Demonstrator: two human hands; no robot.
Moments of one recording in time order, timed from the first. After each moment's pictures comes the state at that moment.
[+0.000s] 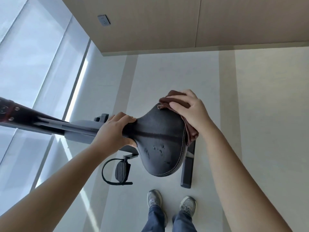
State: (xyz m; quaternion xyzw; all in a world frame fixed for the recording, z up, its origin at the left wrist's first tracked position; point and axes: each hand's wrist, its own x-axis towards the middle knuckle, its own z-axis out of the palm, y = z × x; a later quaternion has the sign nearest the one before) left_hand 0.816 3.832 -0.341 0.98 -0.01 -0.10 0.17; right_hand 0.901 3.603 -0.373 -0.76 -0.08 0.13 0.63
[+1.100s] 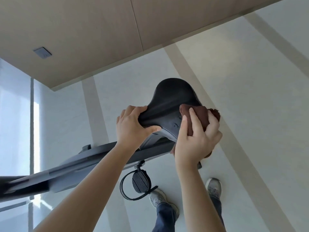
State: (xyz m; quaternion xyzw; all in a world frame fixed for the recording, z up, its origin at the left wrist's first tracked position) left_hand 0.820 3.862 -0.366 0.95 -0.12 -0.04 0.28; right_hand 0.745 3.740 -0.381 -0.81 0.38 -0.34 0.30
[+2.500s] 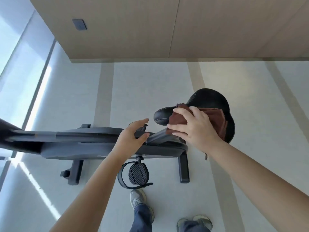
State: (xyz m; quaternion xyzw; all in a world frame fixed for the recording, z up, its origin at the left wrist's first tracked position) left_hand 0.767 3.975 -0.390 0.85 -0.03 -0.13 0.51; right_hand 0.777 3.743 -0.353 -0.95 -0.29 -0.10 0.06
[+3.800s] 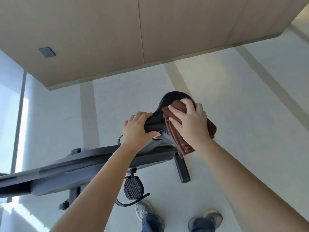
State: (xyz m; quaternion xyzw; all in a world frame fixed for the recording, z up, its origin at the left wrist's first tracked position) left_hand 0.822 3.876 -0.375 0.94 -0.18 -0.03 0.30; right_hand 0.780 3.700 -0.348 -0.99 0.03 -0.13 0.10
